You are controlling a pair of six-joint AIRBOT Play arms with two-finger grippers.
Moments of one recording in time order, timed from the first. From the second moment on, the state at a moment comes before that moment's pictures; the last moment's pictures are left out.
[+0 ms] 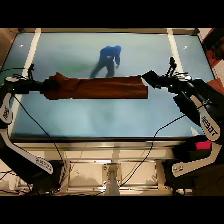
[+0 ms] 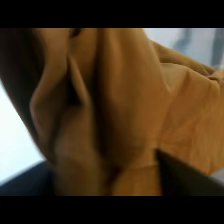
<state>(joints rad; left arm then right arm) 0.41 -1.96 1.49 0.66 -1.19 -0.85 -0.08 -1.67 1.18 -0.37 0.73 0.98</state>
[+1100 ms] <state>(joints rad) 0.21 -1.57 1.49 0.54 -1.20 -1.02 0.36 -1.72 1.36 -0.43 0.48 1.10</state>
